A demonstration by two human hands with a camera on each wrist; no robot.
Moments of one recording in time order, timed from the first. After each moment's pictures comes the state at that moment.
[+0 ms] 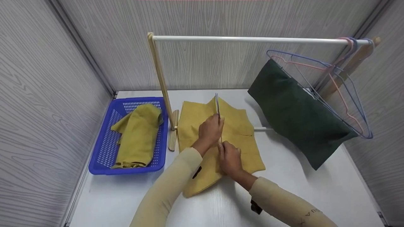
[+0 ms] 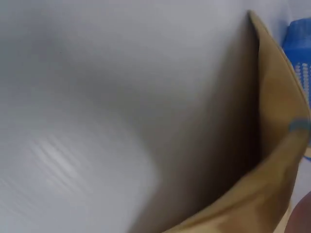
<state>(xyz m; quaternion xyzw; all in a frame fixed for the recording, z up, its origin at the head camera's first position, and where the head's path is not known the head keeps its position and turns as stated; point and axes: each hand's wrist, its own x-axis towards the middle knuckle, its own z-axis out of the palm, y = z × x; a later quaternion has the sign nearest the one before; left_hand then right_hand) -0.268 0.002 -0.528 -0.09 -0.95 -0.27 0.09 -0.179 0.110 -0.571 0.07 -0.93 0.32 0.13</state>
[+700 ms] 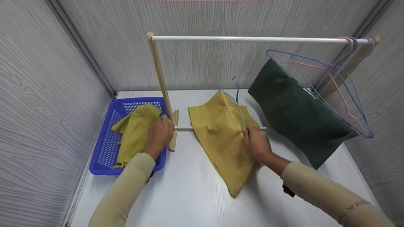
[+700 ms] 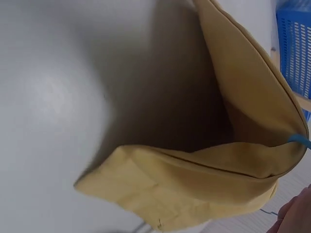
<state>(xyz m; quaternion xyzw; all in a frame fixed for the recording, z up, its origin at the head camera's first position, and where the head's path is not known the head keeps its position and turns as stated) -0.260 -0.168 -0.551 -0.03 -0.97 -0.17 0.18 -0.207 0.189 -0.501 0.07 -0.96 0.25 0.14</state>
